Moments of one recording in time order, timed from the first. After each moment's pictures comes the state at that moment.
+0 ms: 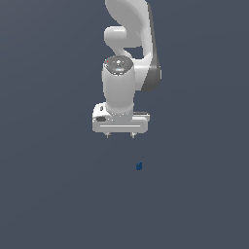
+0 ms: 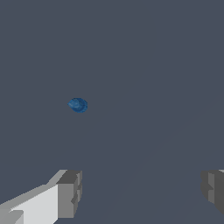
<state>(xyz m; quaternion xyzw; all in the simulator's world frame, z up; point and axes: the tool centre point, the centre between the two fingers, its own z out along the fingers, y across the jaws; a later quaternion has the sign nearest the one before) 0.017 -0.016 0.177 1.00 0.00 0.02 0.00</state>
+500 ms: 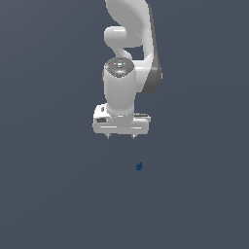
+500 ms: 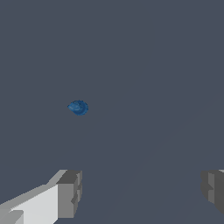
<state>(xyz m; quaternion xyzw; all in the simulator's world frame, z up) 0.021 -0.014 0.174 1.00 -0.01 0.02 0.00</state>
